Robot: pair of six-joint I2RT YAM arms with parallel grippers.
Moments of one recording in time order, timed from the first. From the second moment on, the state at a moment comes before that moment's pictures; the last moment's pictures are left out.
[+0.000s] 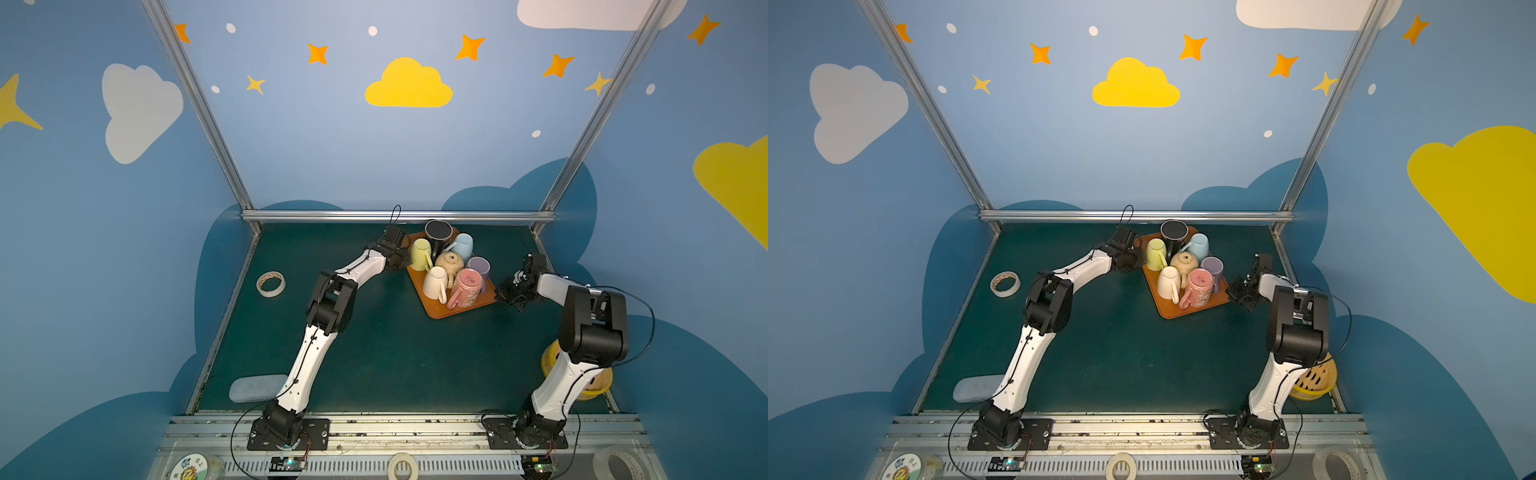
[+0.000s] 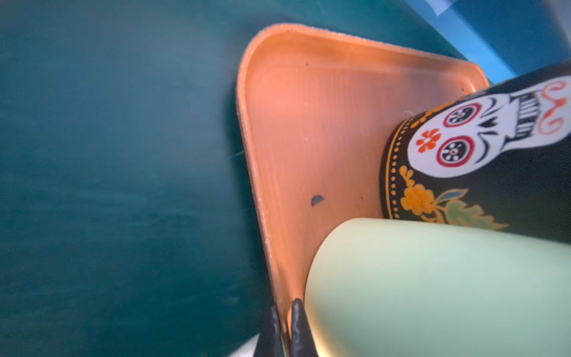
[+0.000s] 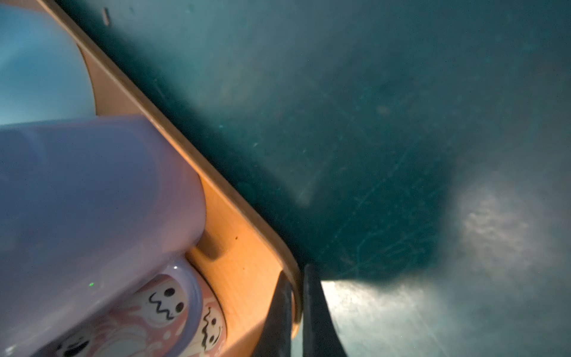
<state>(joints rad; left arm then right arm) -0.48 2.52 2.08 -0.43 0.09 -0.73 -0.10 1.86 1.11 -0.43 -0.32 0.56</state>
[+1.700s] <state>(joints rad) -0.58 1.45 0.54 -0.04 -0.22 -0.98 0.36 1.47 0.71 -0.51 -0.26 0.59</state>
